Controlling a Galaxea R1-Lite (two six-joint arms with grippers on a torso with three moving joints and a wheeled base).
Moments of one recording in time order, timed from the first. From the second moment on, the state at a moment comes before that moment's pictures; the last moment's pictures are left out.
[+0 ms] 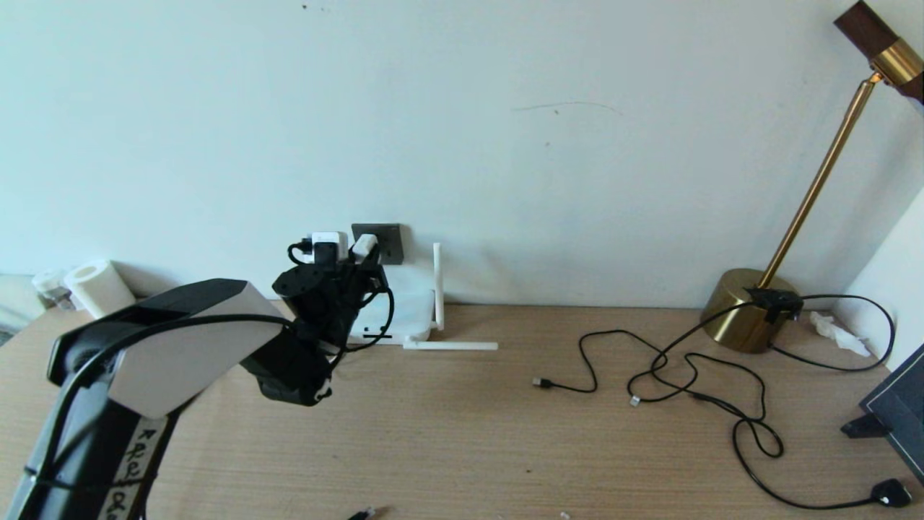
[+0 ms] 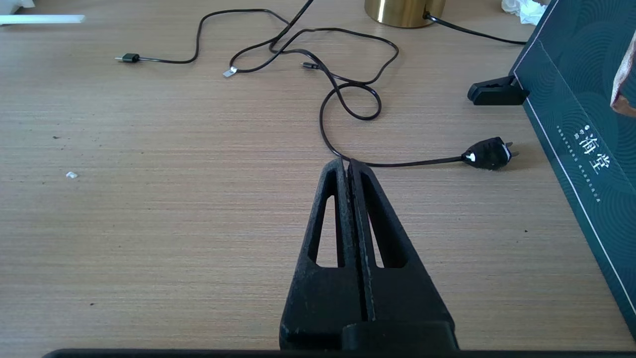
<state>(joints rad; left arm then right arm) -0.25 2.47 -1.26 -1.52 0.14 0.06 0.00 0.00 -0.10 0.24 -0.02 0.03</state>
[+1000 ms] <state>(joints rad) -0.26 2.47 -1.28 -1.51 0.15 0.07 0.00 0.00 -0.10 0.24 -0.02 0.03</state>
